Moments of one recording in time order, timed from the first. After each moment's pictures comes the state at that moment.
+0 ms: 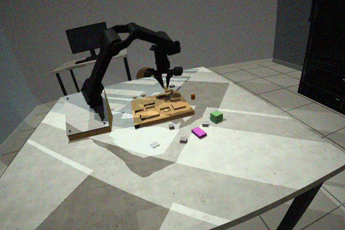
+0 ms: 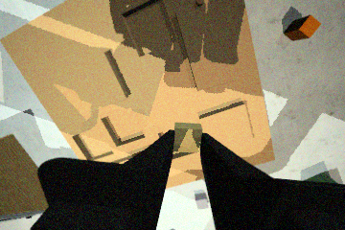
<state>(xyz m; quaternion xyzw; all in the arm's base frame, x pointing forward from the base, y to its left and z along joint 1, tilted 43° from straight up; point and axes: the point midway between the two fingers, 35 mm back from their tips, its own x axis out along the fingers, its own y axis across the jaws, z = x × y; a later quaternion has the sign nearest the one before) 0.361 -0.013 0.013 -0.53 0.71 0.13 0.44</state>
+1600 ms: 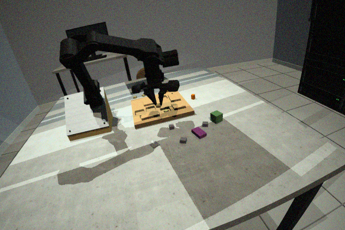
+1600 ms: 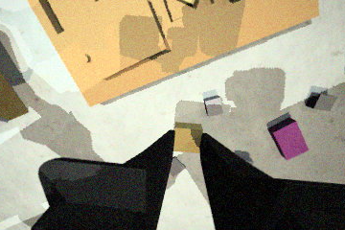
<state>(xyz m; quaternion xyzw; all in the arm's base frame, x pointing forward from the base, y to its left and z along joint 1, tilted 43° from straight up) 0.279 -0.137 0.127 -0.54 0.71 0.12 0.44</state>
